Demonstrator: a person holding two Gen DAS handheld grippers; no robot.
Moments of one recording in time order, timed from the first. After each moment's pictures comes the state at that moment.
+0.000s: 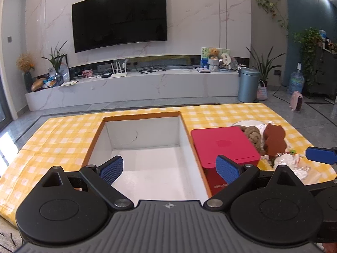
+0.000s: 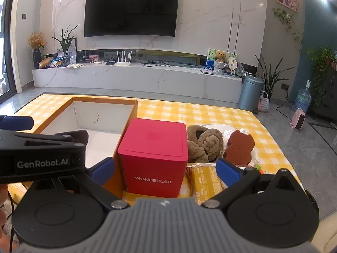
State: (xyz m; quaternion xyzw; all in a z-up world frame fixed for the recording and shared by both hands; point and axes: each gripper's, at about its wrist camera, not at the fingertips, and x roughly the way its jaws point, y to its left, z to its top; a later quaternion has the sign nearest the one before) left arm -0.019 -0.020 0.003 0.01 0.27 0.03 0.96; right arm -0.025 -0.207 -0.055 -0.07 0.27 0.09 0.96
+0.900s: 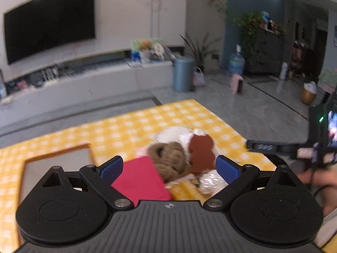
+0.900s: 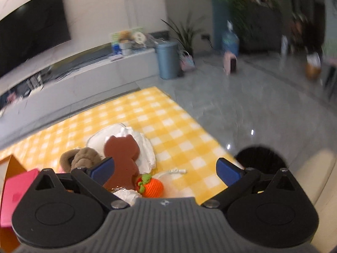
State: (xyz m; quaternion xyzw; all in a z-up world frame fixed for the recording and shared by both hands) left arm 0.071 -0.127 0.046 0.04 0.32 -0.16 0.93; right arm 0.094 -0.421 -0.072 0.11 0.32 -0.12 0.93
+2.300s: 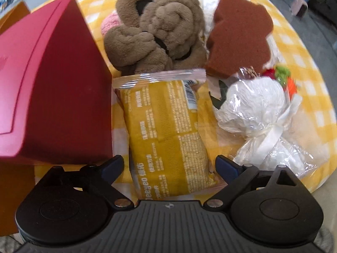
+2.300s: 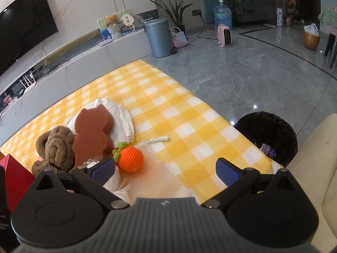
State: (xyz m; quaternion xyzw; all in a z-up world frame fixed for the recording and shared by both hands) left arm 0.170 -0.218 -0.150 0.01 0.61 -0.01 0.79; right arm 0.102 -0.460 -0.138 0.16 0.36 -0.12 0.91
